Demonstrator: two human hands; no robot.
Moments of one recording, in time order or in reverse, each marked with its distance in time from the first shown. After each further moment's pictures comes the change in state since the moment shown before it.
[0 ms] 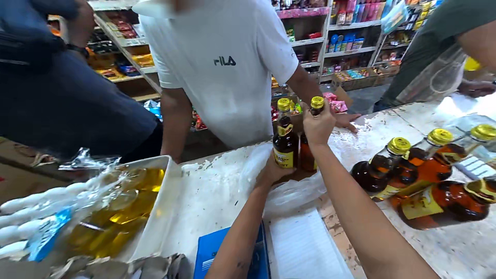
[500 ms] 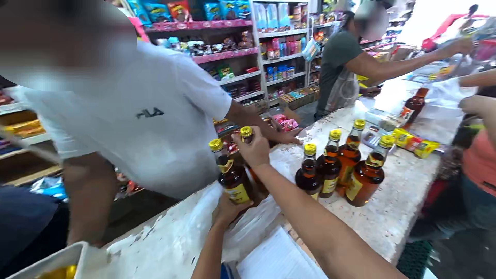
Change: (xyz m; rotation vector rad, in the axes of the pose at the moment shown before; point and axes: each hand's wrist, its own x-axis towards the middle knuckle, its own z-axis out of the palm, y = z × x) left_hand -0.028 0.025 -0.009 0.200 -0.062 -0.171; right_hand 0.006 -0.014 -0.019 0.066 -0.254 0.205
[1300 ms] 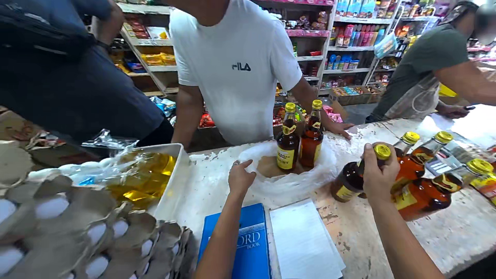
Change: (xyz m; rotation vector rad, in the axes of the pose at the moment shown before) left_hand -0.061 -0.004 -0.077 0.172 0.240 -0.255; right_hand -0.075 0.058 -0.152 0.226 0.158 -0.338
